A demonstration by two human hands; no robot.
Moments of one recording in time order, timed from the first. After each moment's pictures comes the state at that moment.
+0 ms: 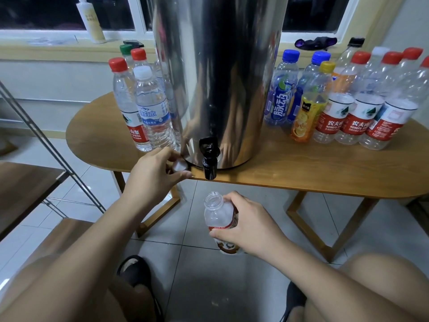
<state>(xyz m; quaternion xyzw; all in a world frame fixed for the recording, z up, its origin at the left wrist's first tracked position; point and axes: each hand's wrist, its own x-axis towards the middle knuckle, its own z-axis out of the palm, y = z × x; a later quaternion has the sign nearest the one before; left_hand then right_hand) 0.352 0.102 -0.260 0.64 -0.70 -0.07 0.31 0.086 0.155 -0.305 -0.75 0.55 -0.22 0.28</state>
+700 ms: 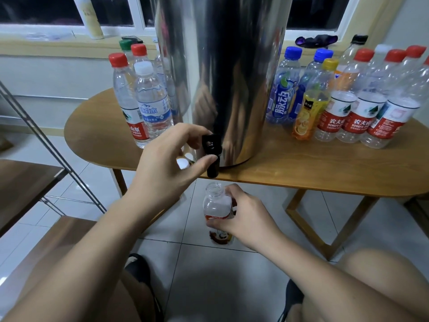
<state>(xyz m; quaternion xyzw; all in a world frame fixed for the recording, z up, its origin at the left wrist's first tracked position) 0.310 0.147 -0.198 0.47 -0.76 -0.03 0.44 0.098 0.146 -0.304 -0.73 0.57 -0.24 0.29</state>
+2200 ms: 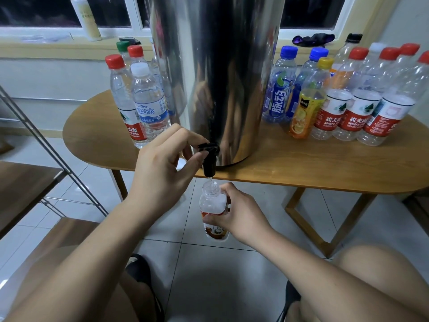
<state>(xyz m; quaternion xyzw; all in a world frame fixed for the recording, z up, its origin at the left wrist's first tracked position) 0.304 0.152 -0.200 0.45 -0.76 0.01 0.47 0.106 0.136 -0.317 -0.72 0.57 -0.24 0.32</state>
